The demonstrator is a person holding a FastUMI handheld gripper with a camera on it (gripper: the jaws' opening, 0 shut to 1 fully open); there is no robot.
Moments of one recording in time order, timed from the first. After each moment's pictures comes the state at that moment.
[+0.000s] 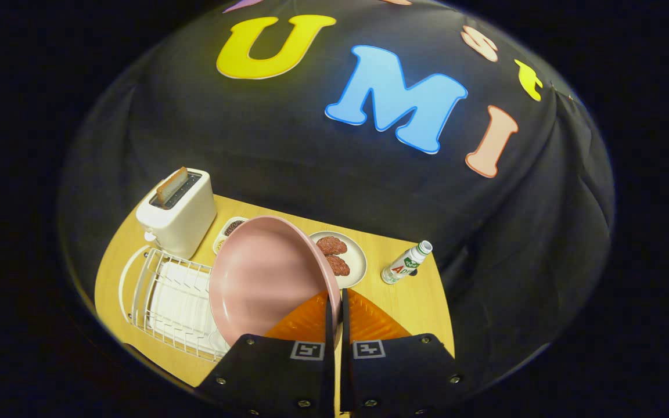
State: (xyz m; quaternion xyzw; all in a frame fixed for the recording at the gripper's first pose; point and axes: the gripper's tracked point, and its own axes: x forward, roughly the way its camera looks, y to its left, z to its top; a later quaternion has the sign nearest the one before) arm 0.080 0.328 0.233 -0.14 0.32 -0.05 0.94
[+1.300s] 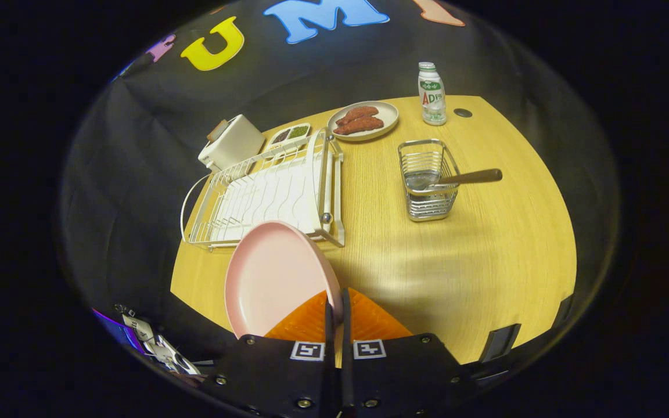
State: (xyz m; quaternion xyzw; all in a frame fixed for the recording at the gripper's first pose) arm -0.117 0.240 0.014 0.12 0.48 0.14 0.86
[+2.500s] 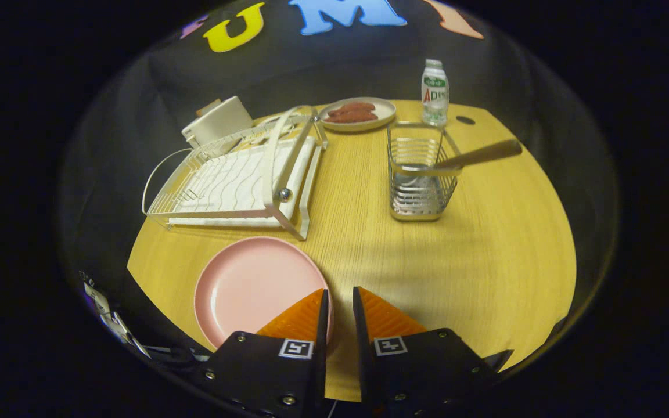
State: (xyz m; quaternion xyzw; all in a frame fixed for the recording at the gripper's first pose) arm -0.088 0.207 -0.021 0.00 0.39 0.13 0.91
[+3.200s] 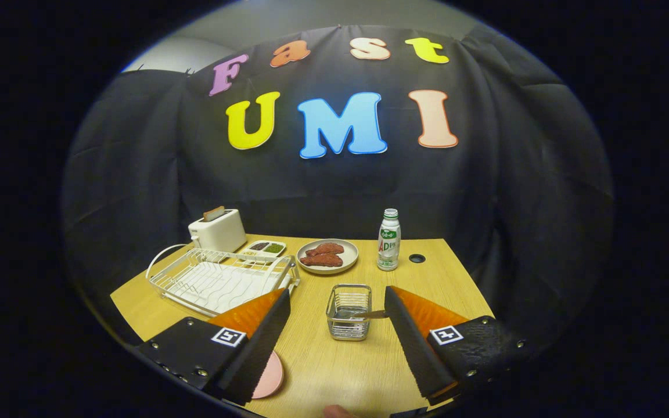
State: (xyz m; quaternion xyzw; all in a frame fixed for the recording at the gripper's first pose) arm -0.055 0.123 0.123 0.01 0.11 0.08 0.99
